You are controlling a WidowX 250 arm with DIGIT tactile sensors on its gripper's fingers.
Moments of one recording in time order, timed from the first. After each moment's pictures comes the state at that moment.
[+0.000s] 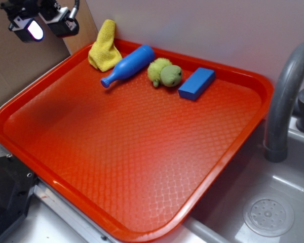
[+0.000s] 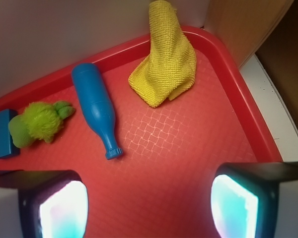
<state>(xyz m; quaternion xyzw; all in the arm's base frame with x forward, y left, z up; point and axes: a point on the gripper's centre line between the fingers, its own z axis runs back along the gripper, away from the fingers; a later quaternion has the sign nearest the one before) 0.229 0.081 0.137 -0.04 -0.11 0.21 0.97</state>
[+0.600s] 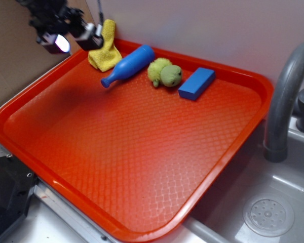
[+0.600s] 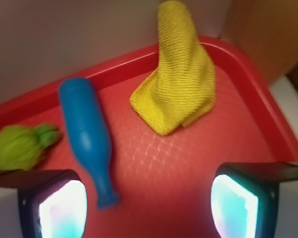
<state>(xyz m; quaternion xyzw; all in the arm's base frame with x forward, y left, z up) 0.265 0.081 0.081 -0.02 -0.15 0.21 0.97</state>
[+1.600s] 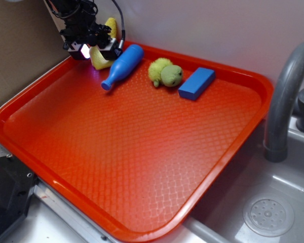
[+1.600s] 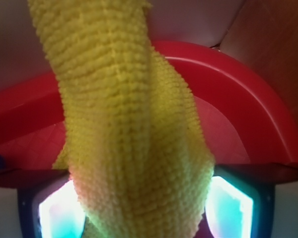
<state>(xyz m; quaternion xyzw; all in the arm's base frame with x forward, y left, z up) 0.308 0.146 0.030 0.02 -0.11 0.22 0.97</state>
